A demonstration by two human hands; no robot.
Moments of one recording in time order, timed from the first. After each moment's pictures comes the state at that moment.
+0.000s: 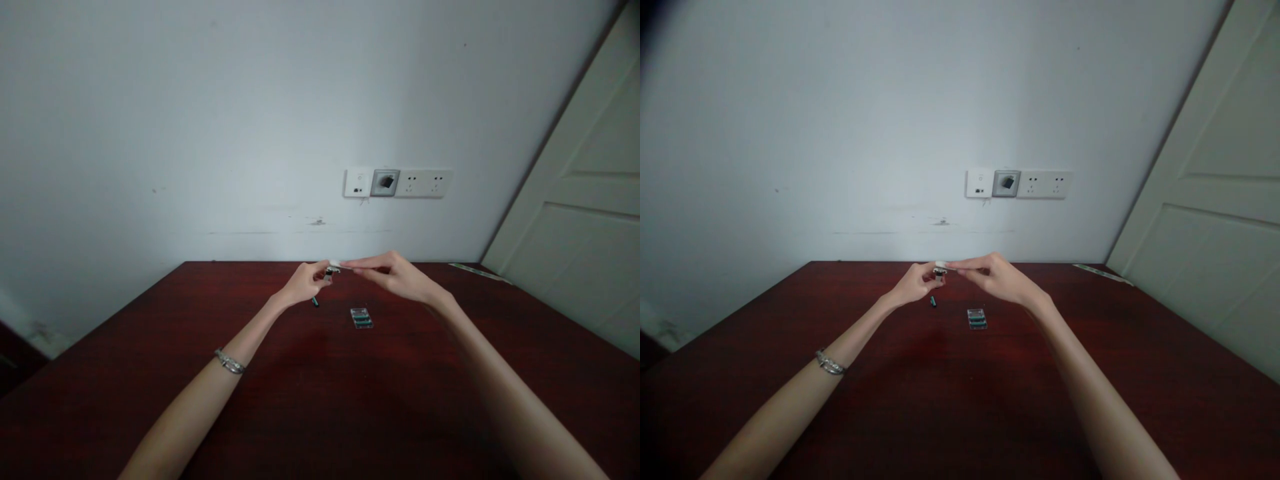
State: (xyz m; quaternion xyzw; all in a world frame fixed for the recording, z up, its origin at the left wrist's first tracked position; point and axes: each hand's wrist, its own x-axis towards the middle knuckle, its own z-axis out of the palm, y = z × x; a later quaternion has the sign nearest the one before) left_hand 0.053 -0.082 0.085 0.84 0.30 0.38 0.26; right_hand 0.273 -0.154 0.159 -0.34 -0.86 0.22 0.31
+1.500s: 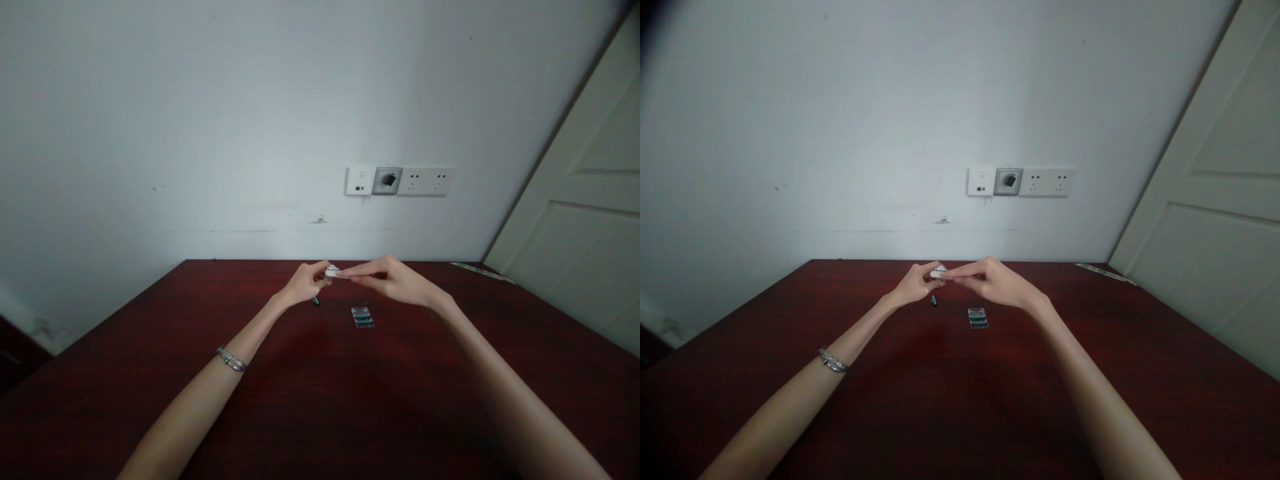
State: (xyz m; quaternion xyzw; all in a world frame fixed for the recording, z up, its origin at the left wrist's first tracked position) left_hand 0.052 -0.077 0.077 0.84 0.30 0.39 0.25; right_hand 0.269 -0.149 0.152 -0.32 -0.88 0.21 0.28
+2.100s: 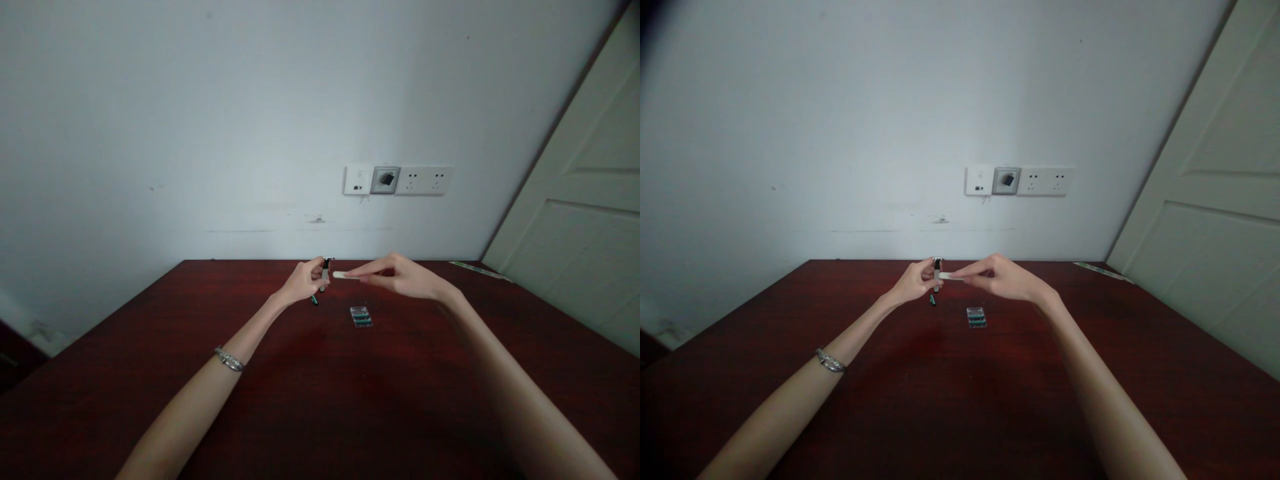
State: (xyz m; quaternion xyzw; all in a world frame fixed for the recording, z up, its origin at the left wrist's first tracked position) left_hand 0.055 -0.074 0.073 0.78 0.30 0.41 0.36; right_hand 0.286 -0.149 0.161 -0.35 -0.87 0.24 0.25
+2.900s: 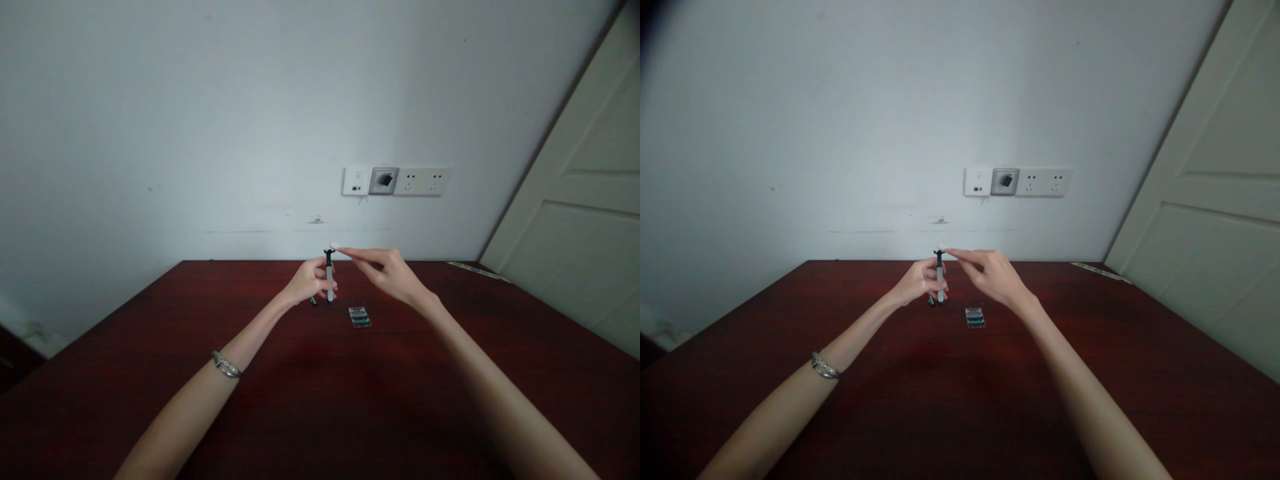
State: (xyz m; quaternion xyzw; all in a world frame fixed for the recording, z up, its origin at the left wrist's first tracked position) left_hand 0.070 -0.097 0.095 0.69 0.32 0.38 0.54; right_hand 0.271 -0.138 0.140 -0.39 -0.84 0.01 0.38
